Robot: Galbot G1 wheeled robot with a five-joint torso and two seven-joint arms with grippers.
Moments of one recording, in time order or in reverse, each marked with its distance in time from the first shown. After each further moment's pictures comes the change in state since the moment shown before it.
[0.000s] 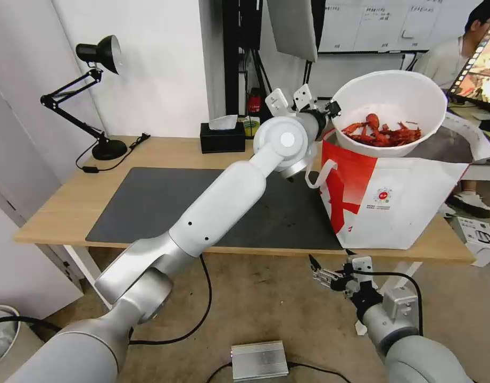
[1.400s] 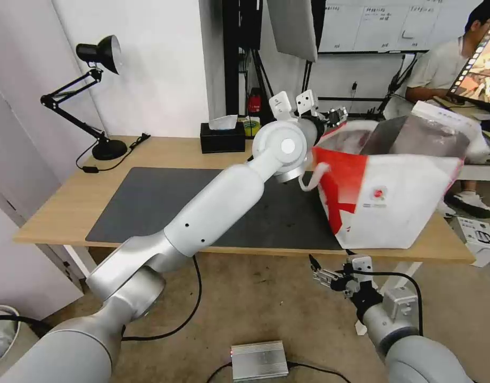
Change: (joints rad) left arm -0.014 0.055 0.051 -0.043 0.043 0.068 -0.001; right arm 0.000 0.000 0.000 0.000 0.000 0.000 0.000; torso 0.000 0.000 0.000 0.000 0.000
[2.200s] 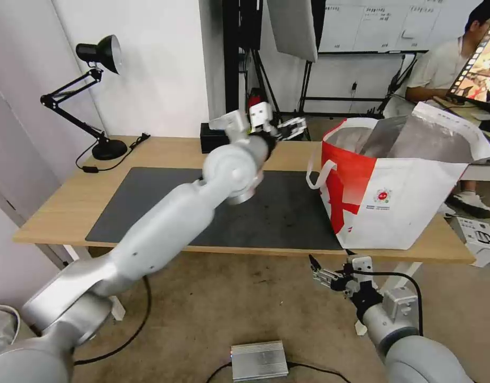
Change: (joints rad) left arm 0.178 0.366 -0.039 -0.301 0.184 -0.010 0.064; right arm 0.000 0.000 0.000 0.000 0.000 0.000 0.000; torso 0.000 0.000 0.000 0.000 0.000
